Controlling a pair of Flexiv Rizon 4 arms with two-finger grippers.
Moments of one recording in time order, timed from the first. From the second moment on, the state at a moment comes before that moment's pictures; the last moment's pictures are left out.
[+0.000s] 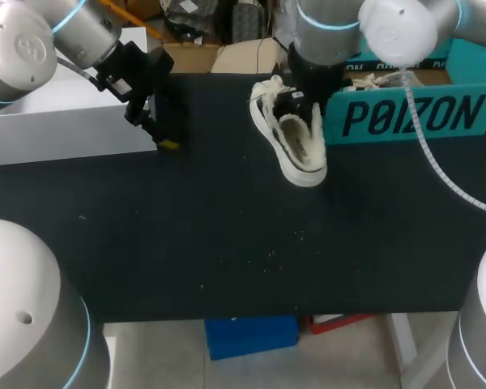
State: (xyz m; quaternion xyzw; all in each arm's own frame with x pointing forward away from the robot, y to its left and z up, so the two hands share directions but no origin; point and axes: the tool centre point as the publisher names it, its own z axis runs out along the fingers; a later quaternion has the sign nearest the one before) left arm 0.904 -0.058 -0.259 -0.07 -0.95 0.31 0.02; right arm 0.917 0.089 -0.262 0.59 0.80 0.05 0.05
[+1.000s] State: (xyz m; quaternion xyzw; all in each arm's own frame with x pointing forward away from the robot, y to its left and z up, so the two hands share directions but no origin) left arm 0.904 -0.058 -0.259 -0.07 -0.95 0.31 0.02; right arm 0.936 0.035 -0.141 0.14 0.99 -0.02 0.05
